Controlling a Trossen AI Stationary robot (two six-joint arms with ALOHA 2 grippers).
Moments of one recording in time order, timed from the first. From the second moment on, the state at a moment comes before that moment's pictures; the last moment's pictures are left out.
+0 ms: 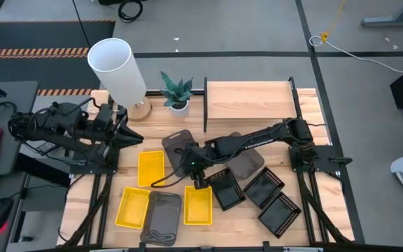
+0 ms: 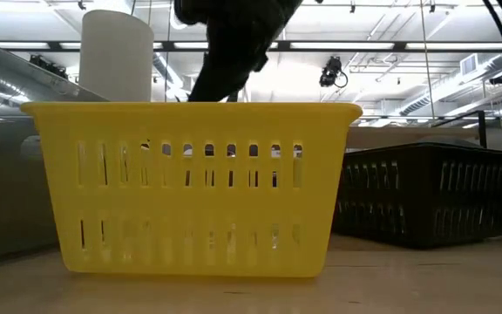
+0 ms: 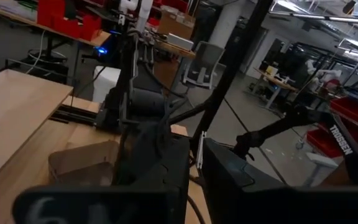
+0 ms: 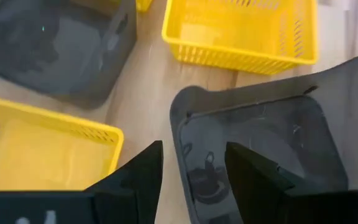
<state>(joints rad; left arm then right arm) -0.23 0.73 1.12 -0.42 -0.08 -0.38 0.15 2.06 1.72 -0.60 0.00 -0.08</state>
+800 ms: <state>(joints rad) -0.23 0.73 1.11 -0.42 -0.09 -0.44 0.14 2.18 1.71 -0.60 -0.02 -0.12</state>
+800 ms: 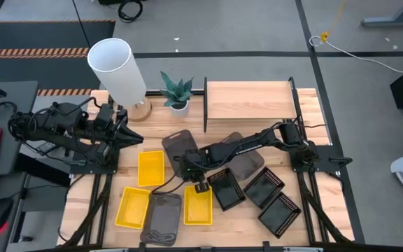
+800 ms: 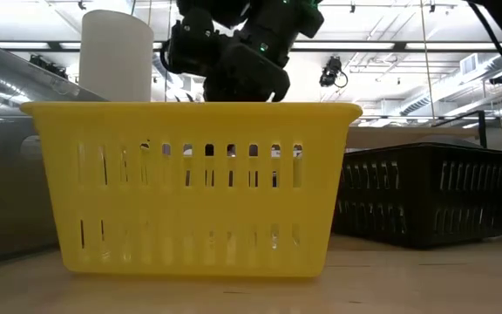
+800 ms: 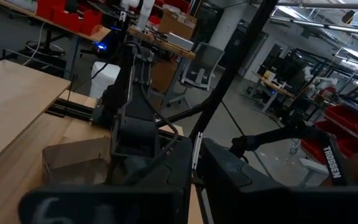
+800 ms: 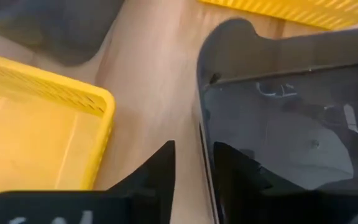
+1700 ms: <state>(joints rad) -0.23 0.73 1.11 -0.42 -0.14 -0.44 0.16 2.17 1.83 -0.86 -0.05 -0.13</state>
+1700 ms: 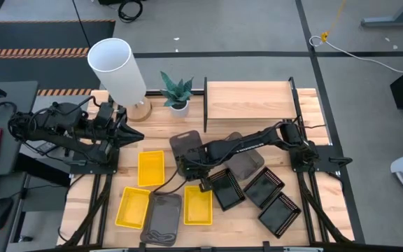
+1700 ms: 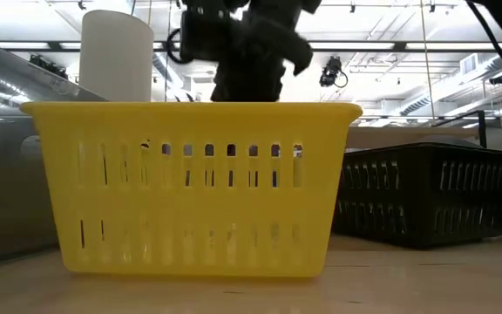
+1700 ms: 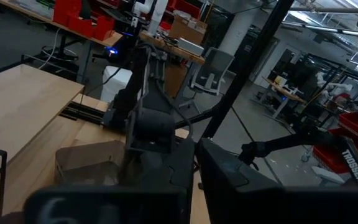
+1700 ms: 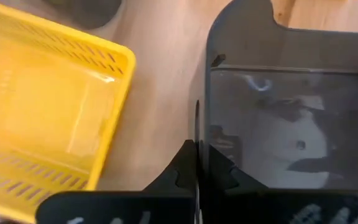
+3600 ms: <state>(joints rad) -0.23 1.01 1.11 0.02 -0.29 -0.51 0.43 1.52 1.57 -1.16 -0.02 0.03</state>
